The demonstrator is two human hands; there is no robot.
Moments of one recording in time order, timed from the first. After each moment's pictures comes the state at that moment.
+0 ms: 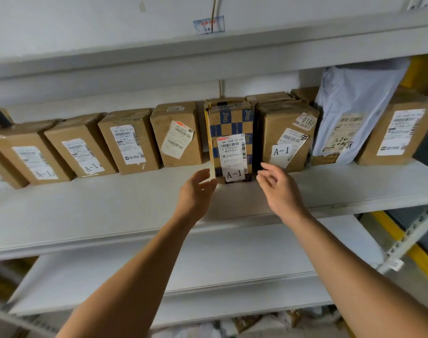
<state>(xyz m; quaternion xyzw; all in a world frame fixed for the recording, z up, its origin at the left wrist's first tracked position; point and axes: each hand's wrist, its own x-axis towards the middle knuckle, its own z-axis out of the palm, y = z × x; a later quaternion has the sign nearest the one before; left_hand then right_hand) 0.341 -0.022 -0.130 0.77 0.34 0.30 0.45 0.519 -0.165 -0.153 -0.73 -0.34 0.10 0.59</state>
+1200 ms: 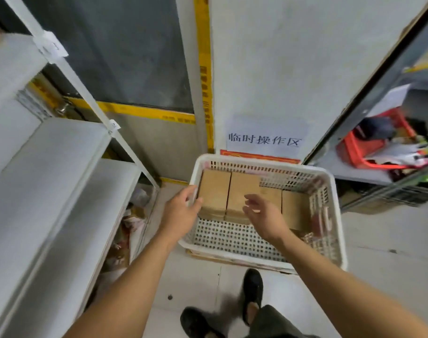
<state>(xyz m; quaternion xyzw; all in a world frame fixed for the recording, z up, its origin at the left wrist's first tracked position) 0.267 -0.531 -0.336 0.89 -0.09 -0.21 0.38 0.153 -0.754 -0.365 -0.85 0.24 0.08 0.46</state>
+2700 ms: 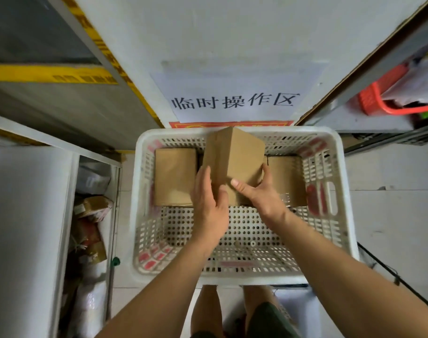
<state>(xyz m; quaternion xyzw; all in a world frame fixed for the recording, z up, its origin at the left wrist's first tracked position) 0.277 -0.731 -0.529 0.84 -0.07 -0.26 0.46 0.217 -0.880 -0.556 -0.54 0.42 0.03 0.73</state>
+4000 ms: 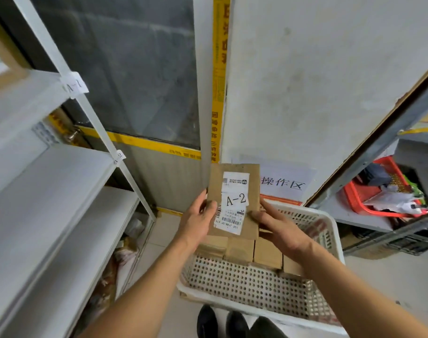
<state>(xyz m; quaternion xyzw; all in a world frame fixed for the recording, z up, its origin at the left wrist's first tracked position) 0.324 -0.583 -0.325 0.76 -0.04 -0.25 0.60 0.213 -0.800 -0.313 -0.63 0.21 0.09 0.74</state>
